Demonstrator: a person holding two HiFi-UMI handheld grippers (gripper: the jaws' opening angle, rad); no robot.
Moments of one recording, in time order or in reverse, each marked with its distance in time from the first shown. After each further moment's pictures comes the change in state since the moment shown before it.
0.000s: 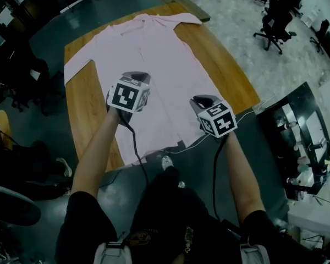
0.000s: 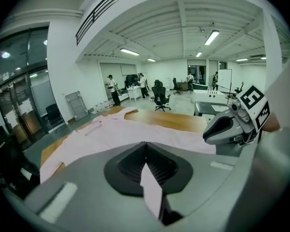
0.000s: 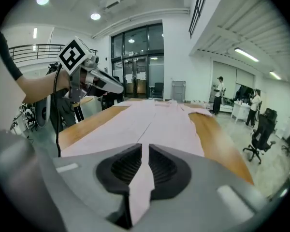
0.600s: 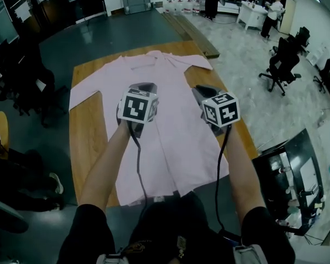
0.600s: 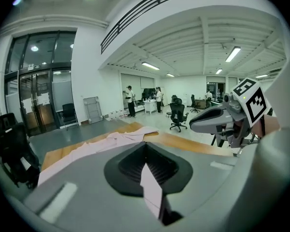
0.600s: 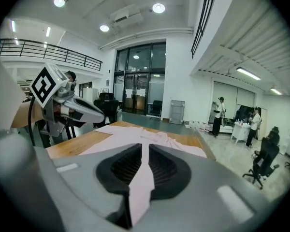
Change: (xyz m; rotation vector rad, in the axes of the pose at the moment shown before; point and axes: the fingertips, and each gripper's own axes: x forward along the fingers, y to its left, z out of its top) left arm 0.036 0.110 0.103 -0.183 -0.162 0.153; right arm 0.066 -0.121 0.213 -0.082 -0.197 -0.032
